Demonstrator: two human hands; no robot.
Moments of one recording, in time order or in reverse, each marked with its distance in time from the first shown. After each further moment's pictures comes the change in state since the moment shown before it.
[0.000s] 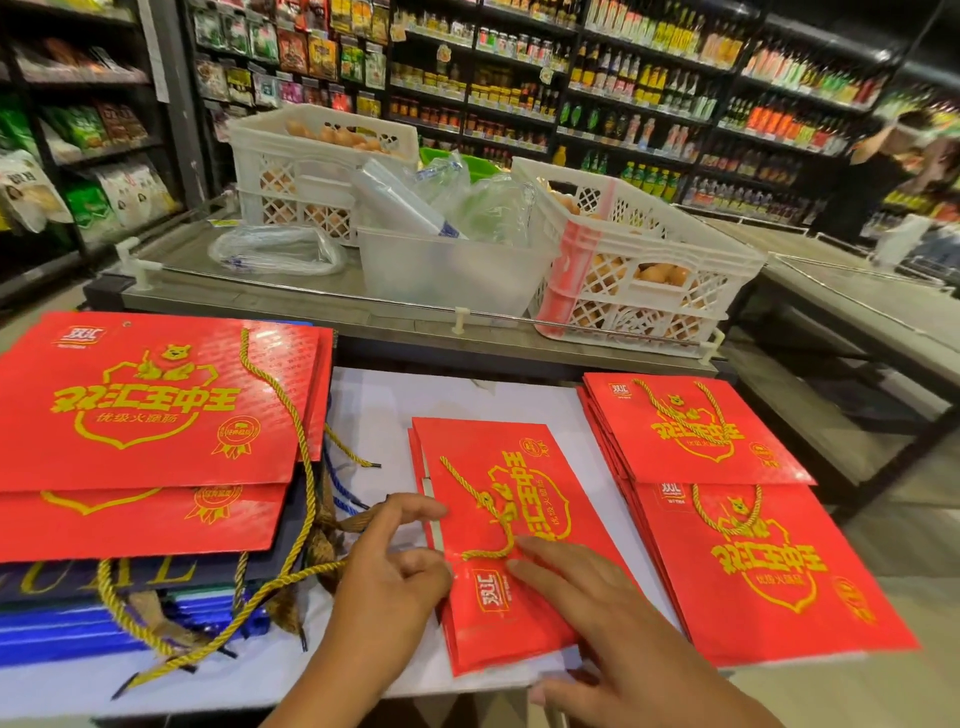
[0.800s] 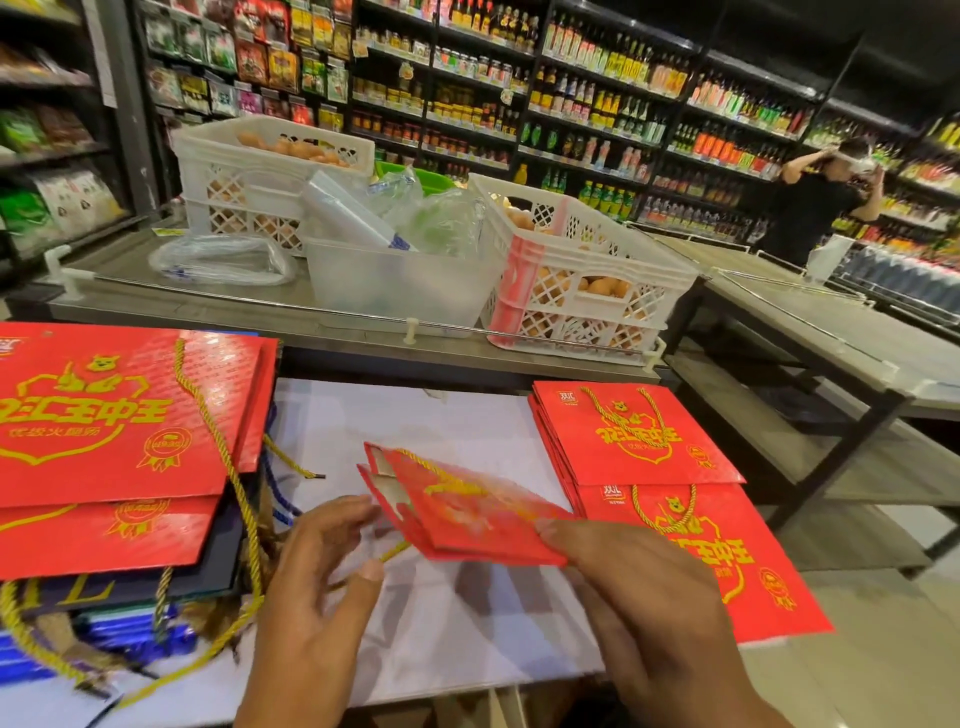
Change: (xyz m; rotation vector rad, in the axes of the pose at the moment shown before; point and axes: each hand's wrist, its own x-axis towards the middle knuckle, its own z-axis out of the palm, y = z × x) left_hand -0.023 -0.005 0.007 0.157 0.177 0.367; right_hand -0.034 -0.025 -0.057 -0.108 0.773 -0.151
